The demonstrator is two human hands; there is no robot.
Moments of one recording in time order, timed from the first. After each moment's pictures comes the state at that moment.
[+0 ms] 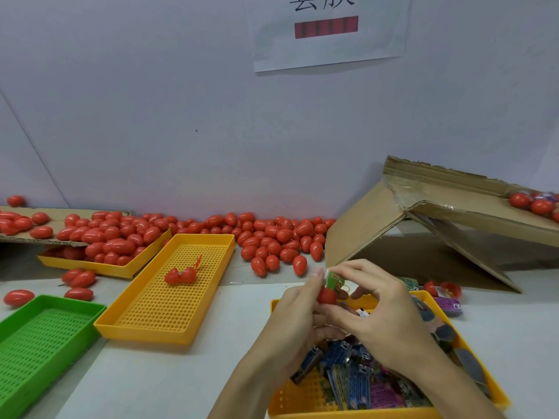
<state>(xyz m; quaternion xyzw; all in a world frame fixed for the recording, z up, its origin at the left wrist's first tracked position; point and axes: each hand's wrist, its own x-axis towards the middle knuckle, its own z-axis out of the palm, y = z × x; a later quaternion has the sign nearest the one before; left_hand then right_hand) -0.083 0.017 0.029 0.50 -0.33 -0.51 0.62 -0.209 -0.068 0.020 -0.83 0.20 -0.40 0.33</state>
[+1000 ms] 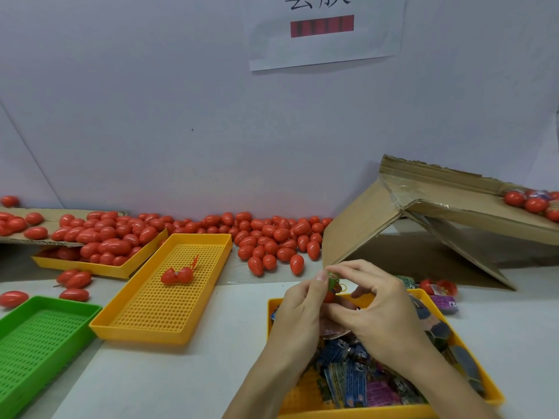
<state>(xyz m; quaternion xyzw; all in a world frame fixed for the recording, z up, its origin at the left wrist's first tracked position) -0.093 0.009 0.017 0.53 -0.38 -0.42 0.64 -0.208 -0.069 0.013 -0.80 0.24 -0.41 0.36</state>
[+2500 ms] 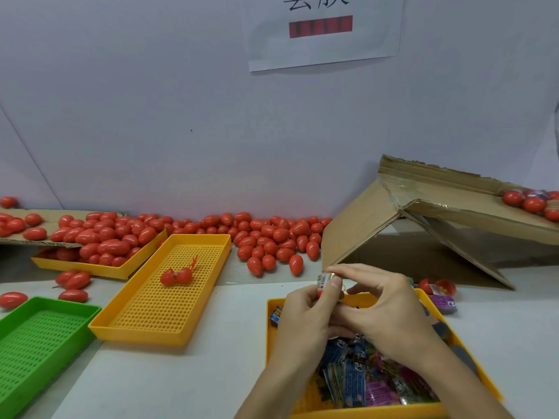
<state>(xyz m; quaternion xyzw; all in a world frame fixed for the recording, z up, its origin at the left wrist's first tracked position) -0.106 0.008 0.017 0.53 -0.34 -0.41 0.66 -0.216 -0.079 0.014 -0.81 0.23 -0.39 0.38</state>
